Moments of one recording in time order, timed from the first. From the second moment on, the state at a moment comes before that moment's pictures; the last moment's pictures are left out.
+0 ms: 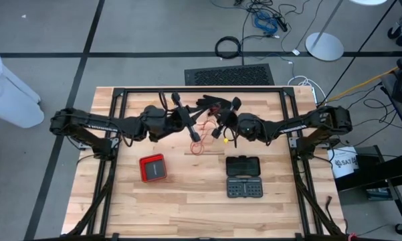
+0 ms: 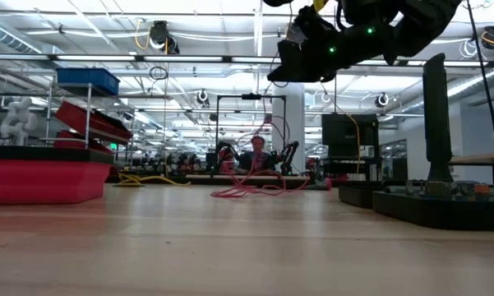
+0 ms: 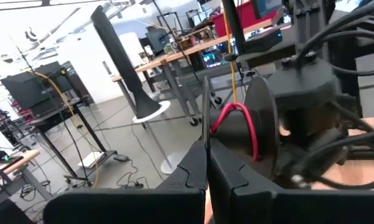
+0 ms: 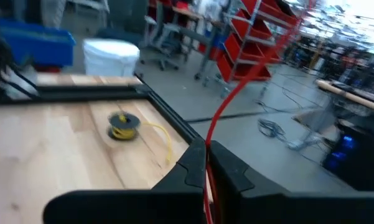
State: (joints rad) left arm -0.04 1.43 1.15 0.31 -0.53 0.40; right arm -0.09 1.52 0.72 0.72 0.54 -0.16
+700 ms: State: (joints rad) left arm 0.01 1.55 1.15 0.22 -0.63 0.50; right arm 0.00 1.55 0.72 0.81 0.55 -0.13
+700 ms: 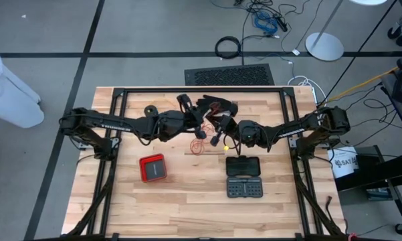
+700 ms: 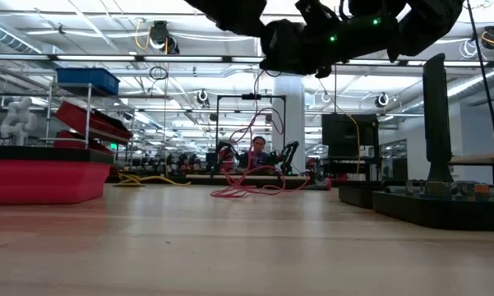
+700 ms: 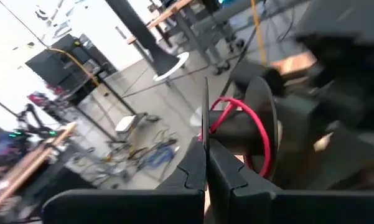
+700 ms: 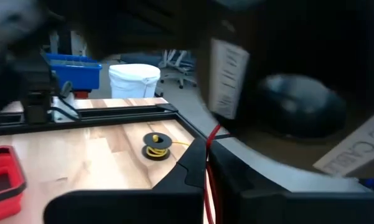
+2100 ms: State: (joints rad) left arm 0.00 1.55 1.15 -0.07 -0.71 0.56; right arm 0.03 1.21 0.72 0.18 0.74 -0.09
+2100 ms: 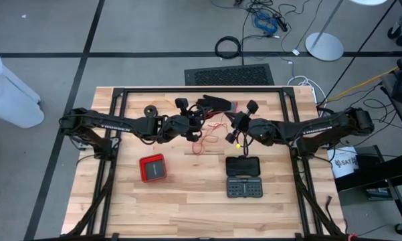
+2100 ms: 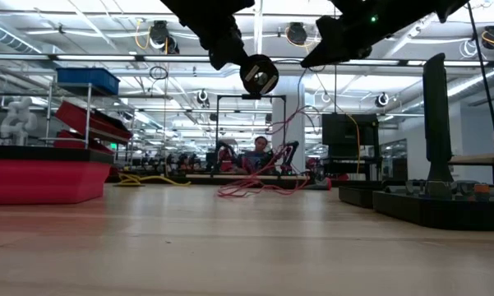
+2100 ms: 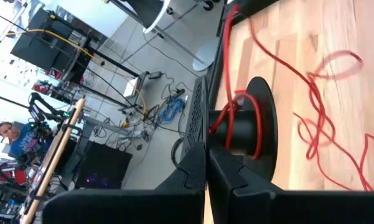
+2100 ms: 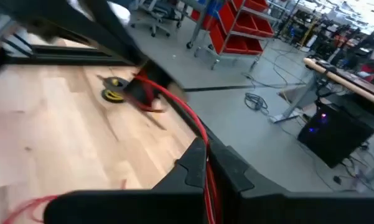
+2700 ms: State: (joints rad) left arm -0.01 1.53 1.15 0.12 -0.62 0.47; right arm -0.07 1.30 0.72 0.21 0.68 -0.04
